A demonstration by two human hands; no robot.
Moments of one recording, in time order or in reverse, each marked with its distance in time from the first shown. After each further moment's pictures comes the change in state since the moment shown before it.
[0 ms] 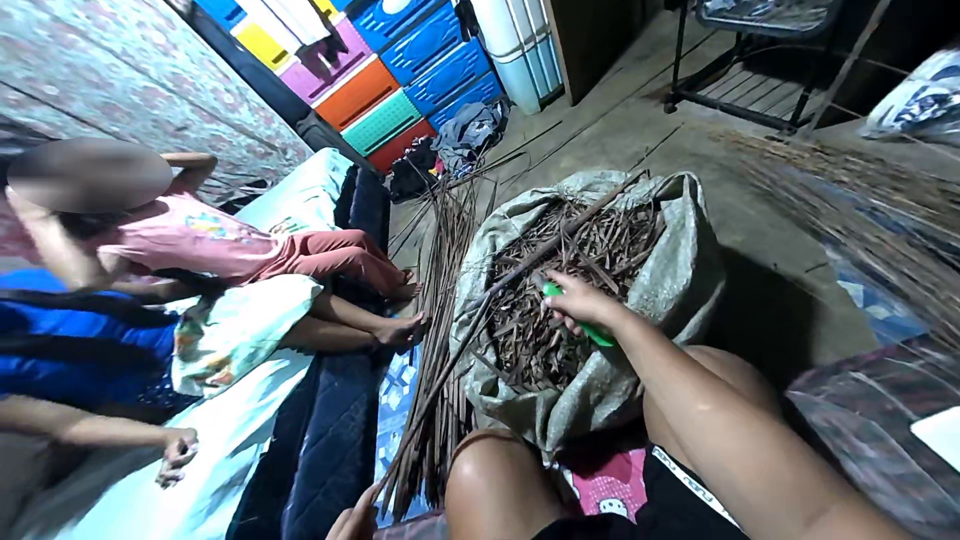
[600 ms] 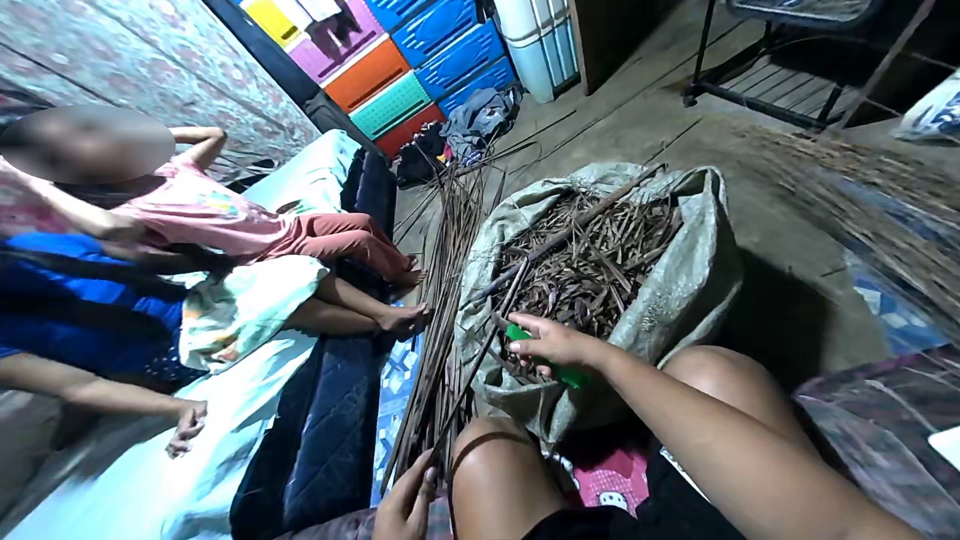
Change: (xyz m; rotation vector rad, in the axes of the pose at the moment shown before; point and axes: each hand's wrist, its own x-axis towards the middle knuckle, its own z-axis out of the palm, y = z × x) left_hand 0.010 0.050 0.043 -0.305 -0.057 -0.095; right_hand -0.013 0.013 0.067 0.151 -0.414 -0.209
